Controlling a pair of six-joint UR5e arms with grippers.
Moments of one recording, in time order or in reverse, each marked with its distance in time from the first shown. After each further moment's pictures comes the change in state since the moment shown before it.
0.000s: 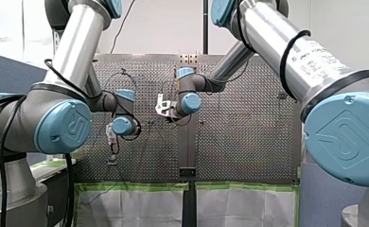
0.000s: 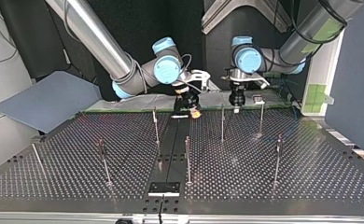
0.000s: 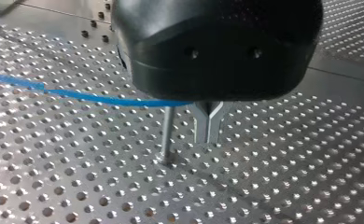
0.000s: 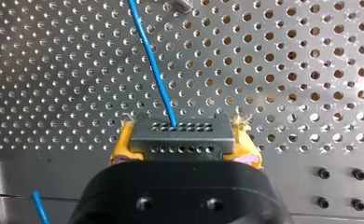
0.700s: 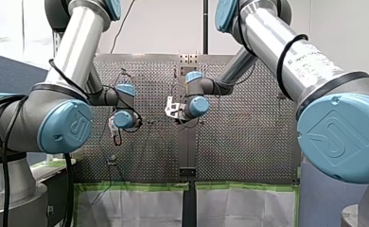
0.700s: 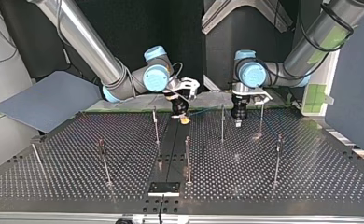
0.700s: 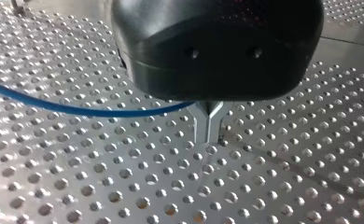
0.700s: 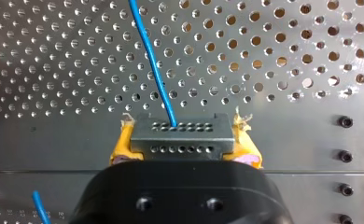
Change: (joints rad) left arm 0.033 -0.016 0.126 -0.077 0.051 -0.002; right arm -0.070 0.018 -0.001 -0.022 -0.029 0.023
